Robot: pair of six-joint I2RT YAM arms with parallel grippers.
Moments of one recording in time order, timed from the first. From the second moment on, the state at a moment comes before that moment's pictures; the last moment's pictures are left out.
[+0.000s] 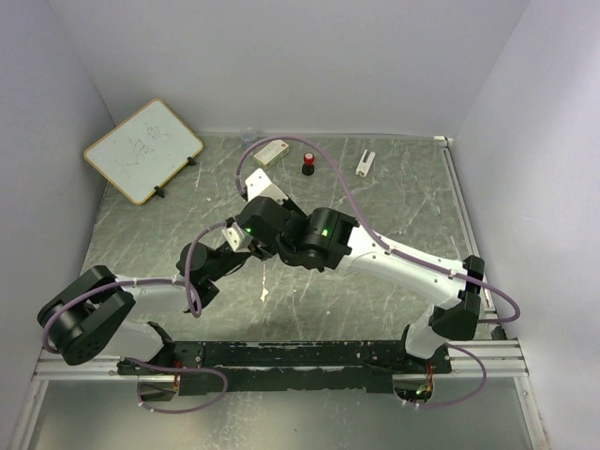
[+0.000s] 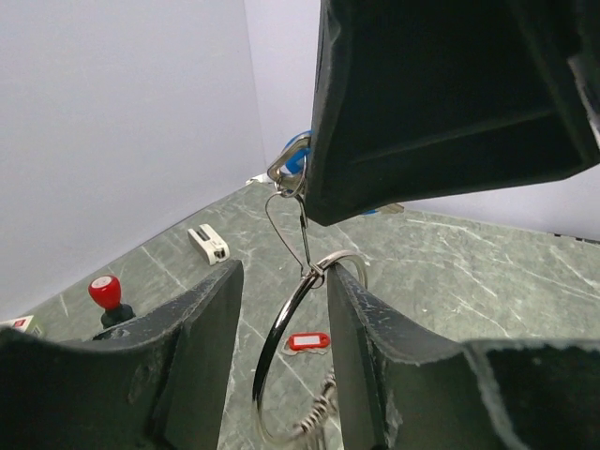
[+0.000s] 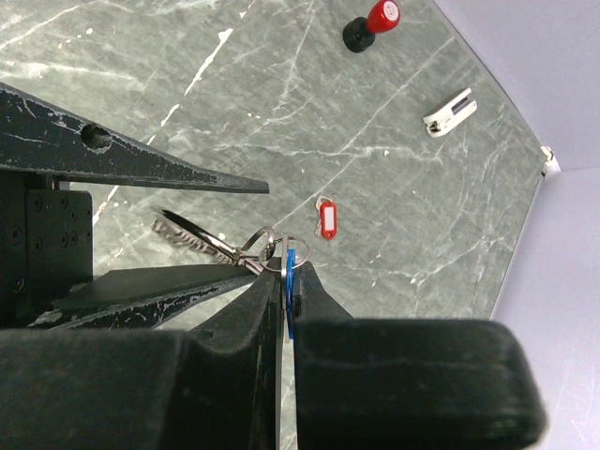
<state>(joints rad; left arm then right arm) -0.79 1.36 0.36 1.39 0.25 0.02 1.23 1.60 1.74 -1.02 0.81 0.12</state>
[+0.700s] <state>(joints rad) -0.79 1.31 0.33 1.41 0.26 -0.01 1.23 1.61 1.74 -1.02 0.80 0.12</state>
